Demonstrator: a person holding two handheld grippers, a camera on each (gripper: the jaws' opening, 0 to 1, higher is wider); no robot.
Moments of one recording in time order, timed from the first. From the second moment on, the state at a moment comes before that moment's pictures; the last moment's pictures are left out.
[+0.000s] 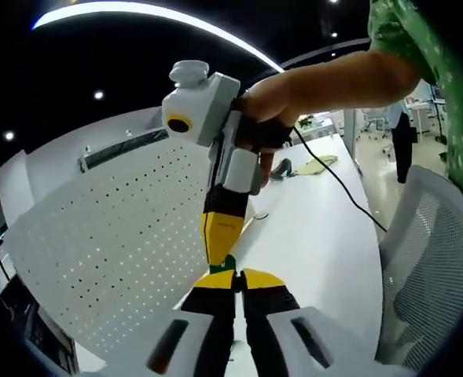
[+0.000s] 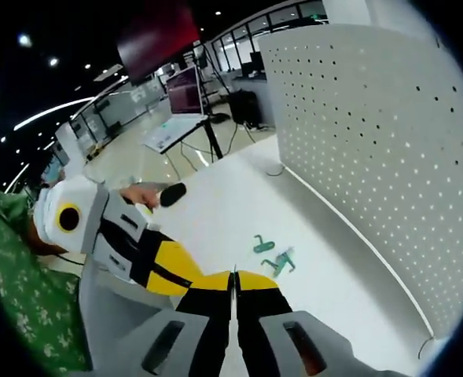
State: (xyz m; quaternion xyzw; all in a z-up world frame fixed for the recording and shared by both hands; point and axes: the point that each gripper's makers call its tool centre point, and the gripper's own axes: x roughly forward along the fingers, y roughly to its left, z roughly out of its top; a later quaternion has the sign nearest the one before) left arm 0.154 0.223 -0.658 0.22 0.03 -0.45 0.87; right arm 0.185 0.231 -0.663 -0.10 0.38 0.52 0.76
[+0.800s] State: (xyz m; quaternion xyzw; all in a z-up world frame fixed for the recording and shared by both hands) left arm 0.169 0.244 -0.655 0.01 0.07 -0.37 0.92; right arm 0.188 0.233 -0.659 -0.05 0.32 0.52 0.79
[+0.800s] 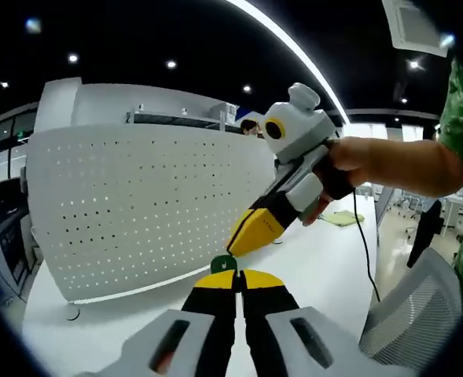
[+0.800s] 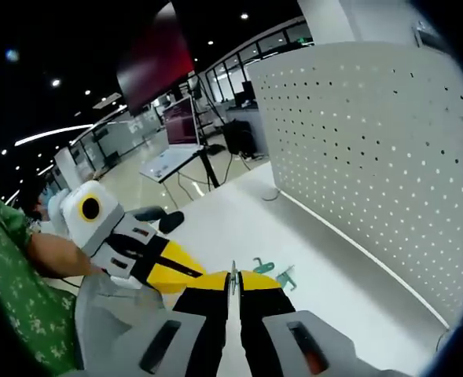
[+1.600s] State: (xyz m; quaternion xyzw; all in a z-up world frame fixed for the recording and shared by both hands) left arm 0.174 0.250 -0.647 0.00 0.05 -0.35 0.94; right arm 0.195 0.240 -0.656 -0.03 0.30 0.51 0.81
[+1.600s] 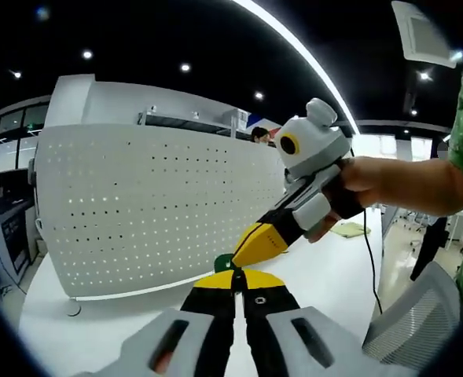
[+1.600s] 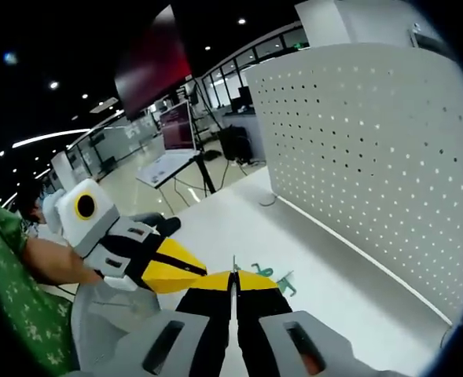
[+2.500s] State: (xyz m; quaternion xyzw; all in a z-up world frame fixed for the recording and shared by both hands) left arm 0.186 0.259 -0.645 0.07 0.04 -0.28 0.96; right arm 0.191 0.254 -0.642 0.00 0.30 0.51 0.81
